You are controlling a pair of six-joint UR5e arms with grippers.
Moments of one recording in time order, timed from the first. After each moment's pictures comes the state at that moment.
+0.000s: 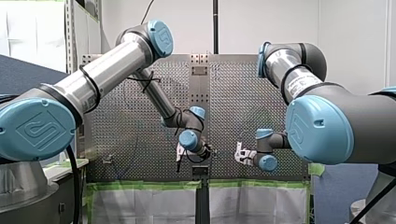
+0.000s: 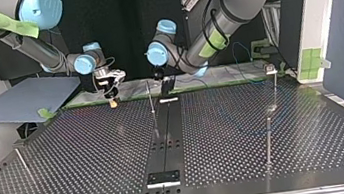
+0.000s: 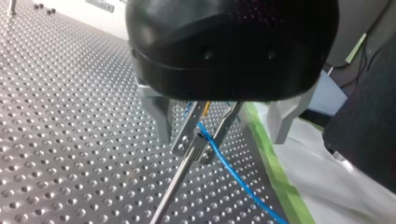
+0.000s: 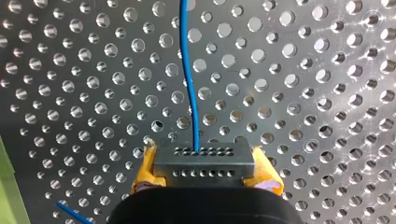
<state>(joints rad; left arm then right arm) -0.60 -2.46 -1.46 -2.76 -1.76 -1.72 1.88 -0.51 1.47 -0.89 1.35 1.74</state>
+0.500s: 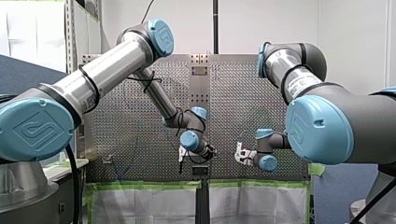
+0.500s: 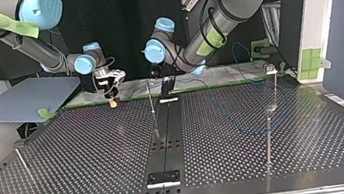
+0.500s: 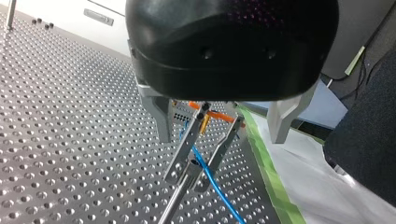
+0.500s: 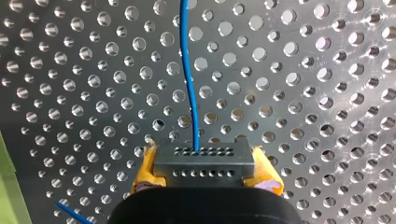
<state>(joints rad) -0.61 -2.46 -1.47 -2.75 -1.74 -1.73 1.87 -0.51 1.47 -0.89 1.35 1.74</state>
